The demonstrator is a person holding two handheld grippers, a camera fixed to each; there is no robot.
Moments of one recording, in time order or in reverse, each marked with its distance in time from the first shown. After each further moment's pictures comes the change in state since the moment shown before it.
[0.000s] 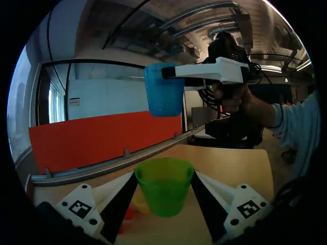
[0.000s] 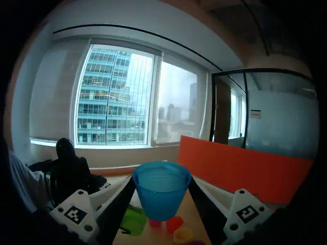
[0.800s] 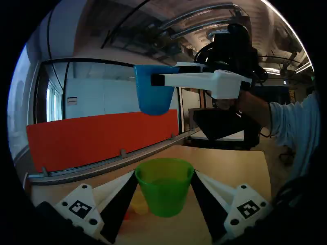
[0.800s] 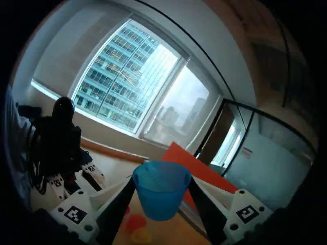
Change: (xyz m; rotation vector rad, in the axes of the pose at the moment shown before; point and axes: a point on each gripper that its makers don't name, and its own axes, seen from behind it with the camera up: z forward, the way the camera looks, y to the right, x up) left arm 0.000 0.010 0.006 -0.030 0.008 -0.013; right arm 0.007 0.008 0.006 -0.049 -0.020 -0.395
